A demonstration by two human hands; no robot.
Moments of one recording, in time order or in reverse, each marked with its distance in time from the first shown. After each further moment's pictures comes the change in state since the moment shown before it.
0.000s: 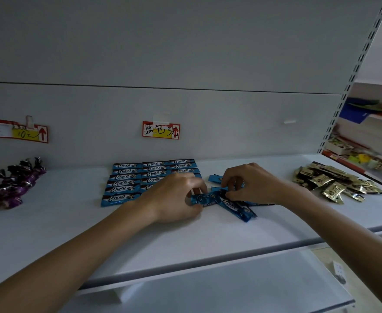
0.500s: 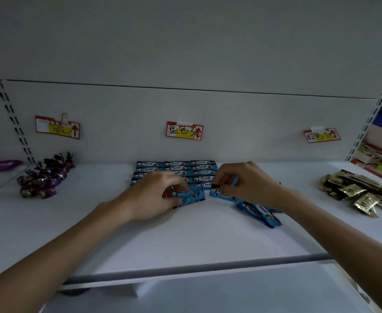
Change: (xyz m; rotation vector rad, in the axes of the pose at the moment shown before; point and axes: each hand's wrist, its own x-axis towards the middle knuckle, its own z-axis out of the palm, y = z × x) left_hand -0.044 -0.046 -0.027 -0.039 0.085 -0.138; right_hand 0.026 -0.041 0.016 0.179 0.086 -0.182
